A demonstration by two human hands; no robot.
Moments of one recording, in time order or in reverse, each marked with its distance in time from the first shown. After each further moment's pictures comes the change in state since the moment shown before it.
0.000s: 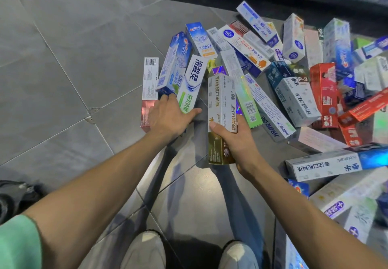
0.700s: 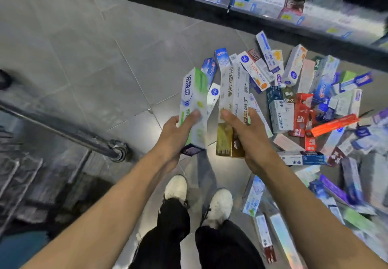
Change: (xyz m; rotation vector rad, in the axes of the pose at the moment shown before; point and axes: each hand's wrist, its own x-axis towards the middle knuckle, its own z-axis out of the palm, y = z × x) left_hand -0.177 0.095 -0.300 -1.310 -0.236 -0.616; right_hand -0.133 -0.300 0.036 0.042 -0.112 0.208
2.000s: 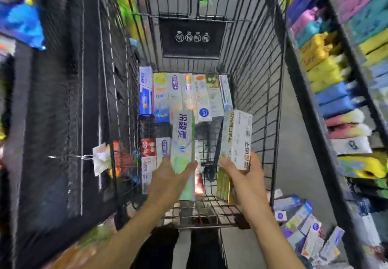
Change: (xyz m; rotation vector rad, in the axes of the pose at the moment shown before) left_hand -0.358 0.114 -0.333 -0.292 0.862 -0.039; right_hand -0.254 -0.171 0.453 -0.884 -0.729 -0.053
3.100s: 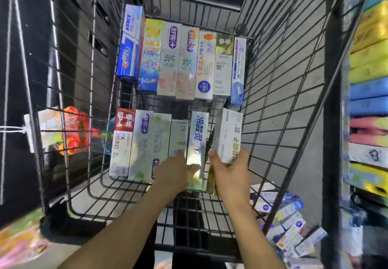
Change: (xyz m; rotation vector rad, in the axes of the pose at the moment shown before) left_hand 0.097 -0.059 0.121 0.759 -0.155 -0.190; right_hand 0.105 0.084 0.001 -0.406 0.011 0.097
